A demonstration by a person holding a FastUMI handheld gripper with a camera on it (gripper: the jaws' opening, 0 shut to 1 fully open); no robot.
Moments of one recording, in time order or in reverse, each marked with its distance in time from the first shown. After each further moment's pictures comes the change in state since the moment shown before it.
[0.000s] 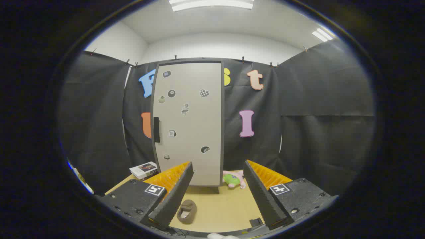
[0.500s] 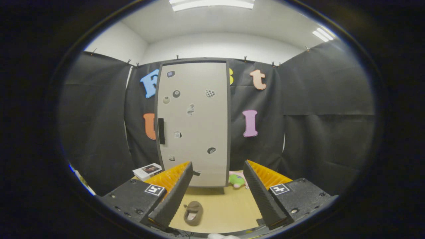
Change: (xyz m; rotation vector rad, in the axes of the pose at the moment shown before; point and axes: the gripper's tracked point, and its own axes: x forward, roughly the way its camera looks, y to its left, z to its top) arm 0.011 0.037 0.005 -0.002 -0.007 0.019
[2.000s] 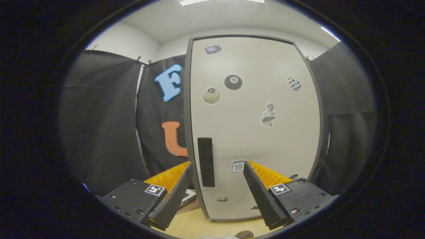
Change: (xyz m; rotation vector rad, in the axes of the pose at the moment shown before) arm 0.280 0.236 0.041 0.040 -0.026 0.181
